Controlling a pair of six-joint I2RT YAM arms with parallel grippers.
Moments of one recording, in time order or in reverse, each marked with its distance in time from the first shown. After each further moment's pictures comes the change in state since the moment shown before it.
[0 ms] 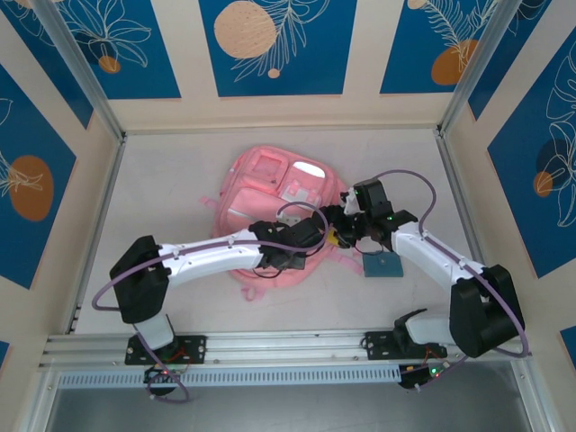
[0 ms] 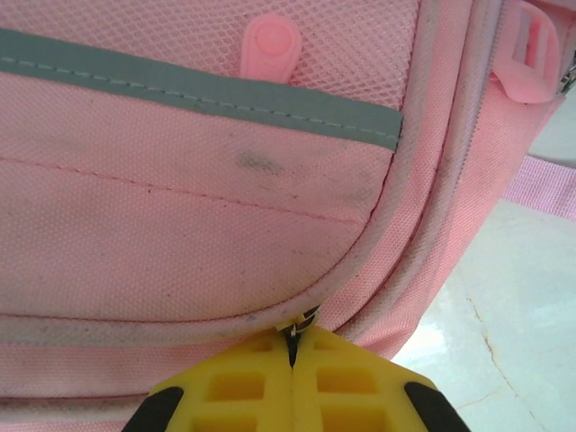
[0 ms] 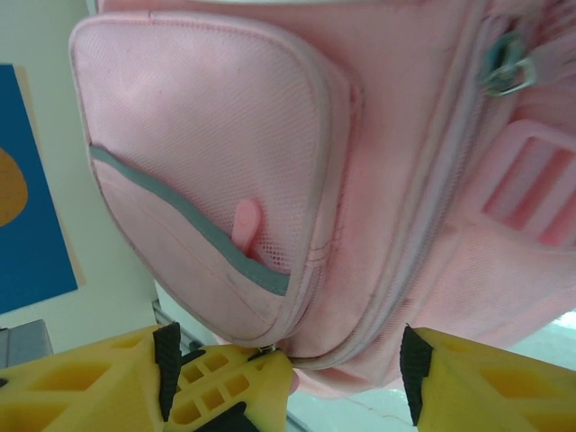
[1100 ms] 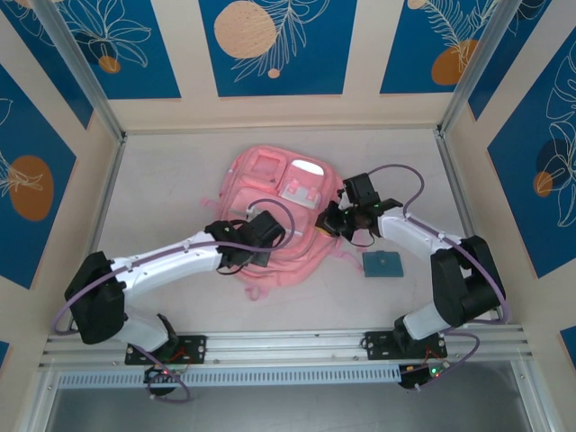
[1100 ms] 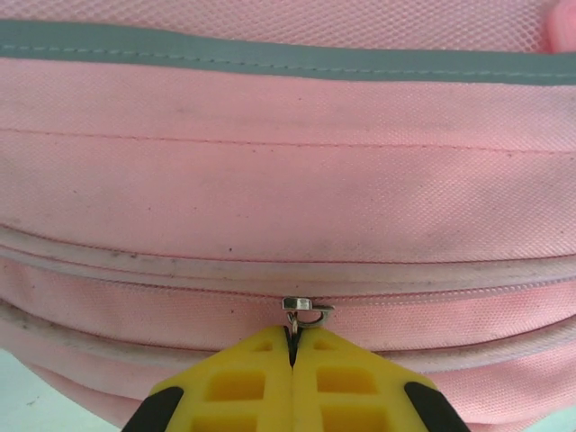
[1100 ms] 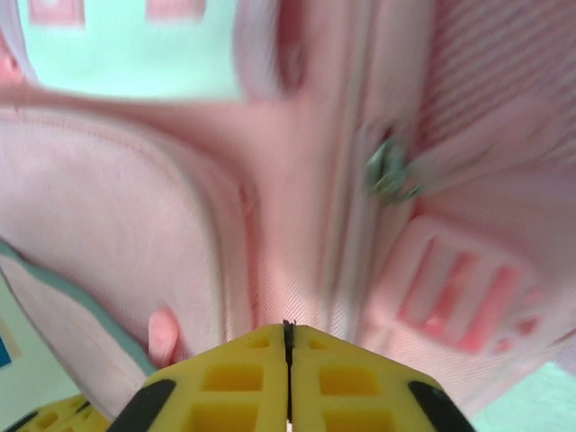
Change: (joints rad) left arm 0.151 -0.270 -0.250 0.026 -0.037 0.310; right arm -0.013 0.177 0.098 -0.041 0.140 -0.028
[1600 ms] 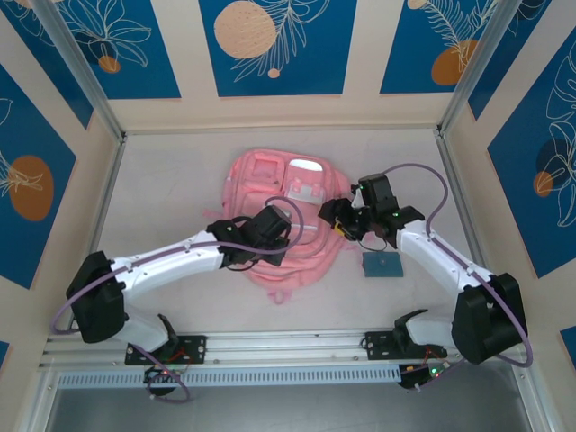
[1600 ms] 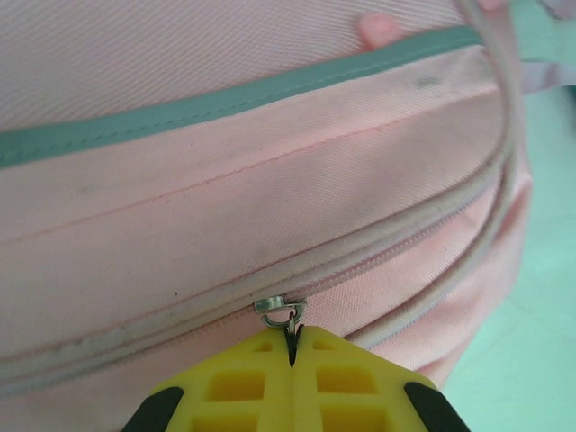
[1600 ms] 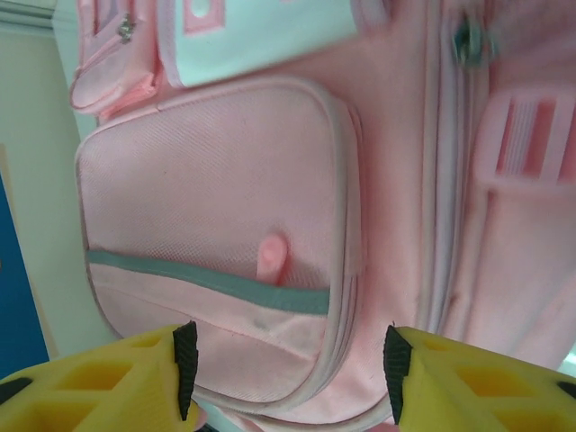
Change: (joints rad) left arm -0.049 0.040 0.068 0.145 0.189 0.086; right arm -0.025 -0.236 -0.054 -0.064 0.033 0.044
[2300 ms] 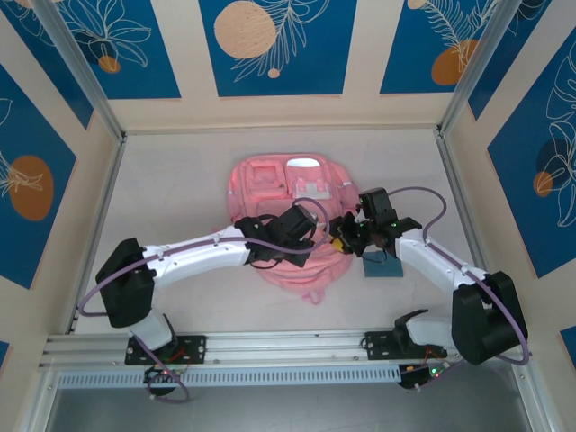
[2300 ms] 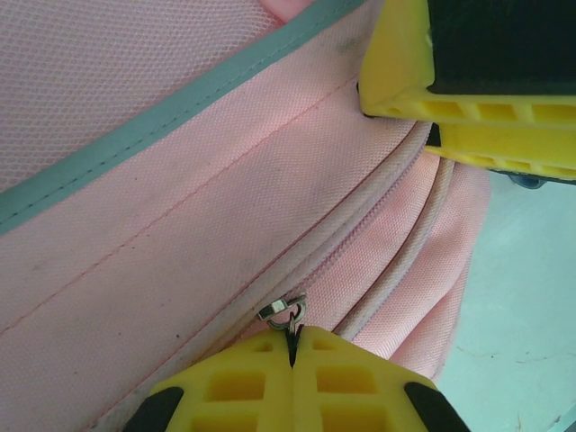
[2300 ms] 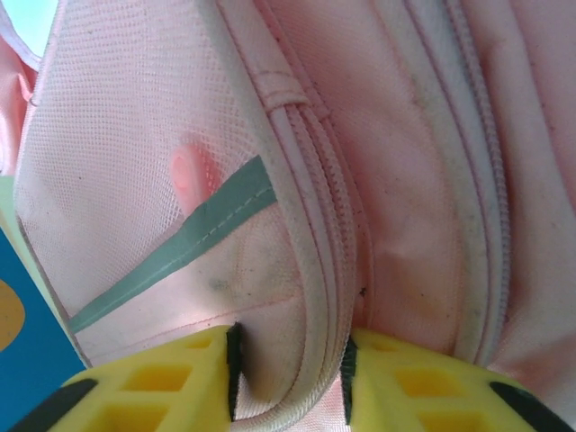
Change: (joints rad) left arm -0.056 0.159 0.134 0.026 0.054 -0.001; right arm -0.006 0.006 -0.122 0.051 -0.046 0.208
